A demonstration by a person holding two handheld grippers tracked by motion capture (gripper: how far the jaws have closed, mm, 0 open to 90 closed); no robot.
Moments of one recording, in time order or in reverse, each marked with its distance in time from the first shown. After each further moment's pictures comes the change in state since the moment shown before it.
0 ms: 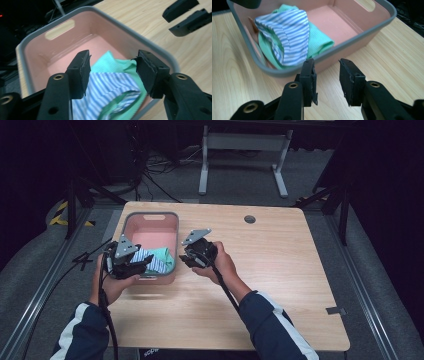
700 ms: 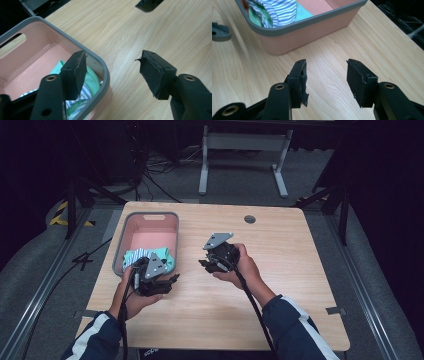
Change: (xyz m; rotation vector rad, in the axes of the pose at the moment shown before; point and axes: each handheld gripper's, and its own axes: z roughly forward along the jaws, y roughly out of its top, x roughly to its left) left arm -0.073 0.006 0.010 0.030 -0.123 0.156; right arm -0.014 -0.030 -0.050 0.045 -0.064 -0.041
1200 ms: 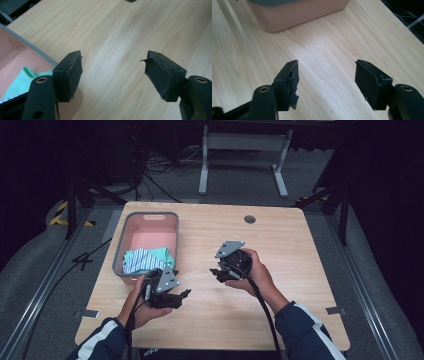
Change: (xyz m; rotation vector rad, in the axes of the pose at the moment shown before) left arm -0.037 -0.006 0.013 0.006 -0.114 0.070; right arm -0.002 -0.033 -0.017 0.055 -0.025 -0.030
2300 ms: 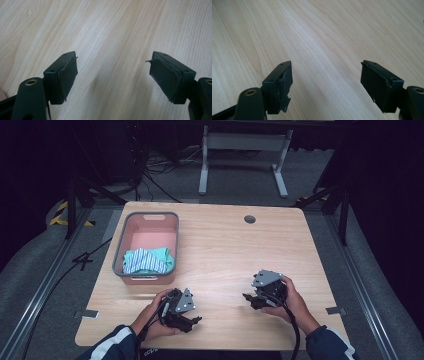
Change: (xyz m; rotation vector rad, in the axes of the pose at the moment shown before) left arm -0.037 -0.029 0.047 0.112 -0.192 0.106; right arm 0.001 -0.124 -0.027 0.027 -0.049 0.021
